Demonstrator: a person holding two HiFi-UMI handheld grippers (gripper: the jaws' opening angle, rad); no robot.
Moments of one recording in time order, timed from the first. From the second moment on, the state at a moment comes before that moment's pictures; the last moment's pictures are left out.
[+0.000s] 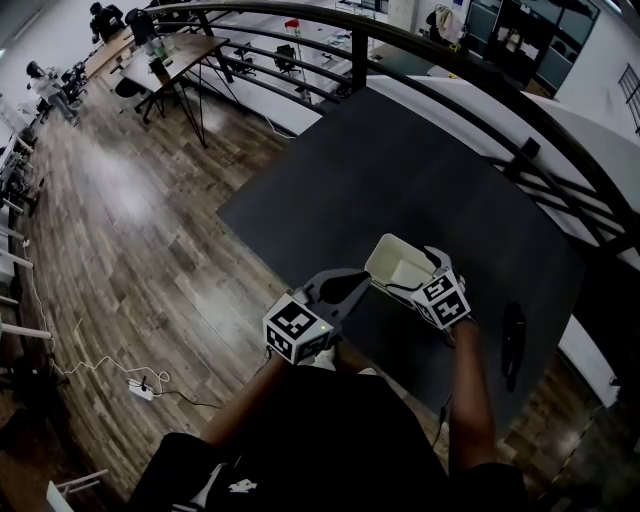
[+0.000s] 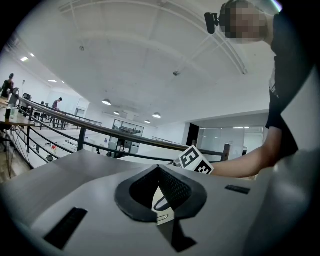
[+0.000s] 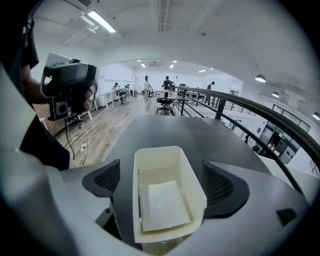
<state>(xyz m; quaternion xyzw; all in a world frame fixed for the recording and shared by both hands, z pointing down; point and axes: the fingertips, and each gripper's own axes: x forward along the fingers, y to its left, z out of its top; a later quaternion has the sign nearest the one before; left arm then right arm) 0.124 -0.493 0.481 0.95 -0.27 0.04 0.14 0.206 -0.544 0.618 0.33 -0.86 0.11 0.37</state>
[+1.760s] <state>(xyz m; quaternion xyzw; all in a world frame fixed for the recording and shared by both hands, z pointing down) 0.143 -0.472 0.446 0.97 -0.22 0.02 0.10 0.185 -0.464 0.458 0.46 -0.88 0.05 0.11</state>
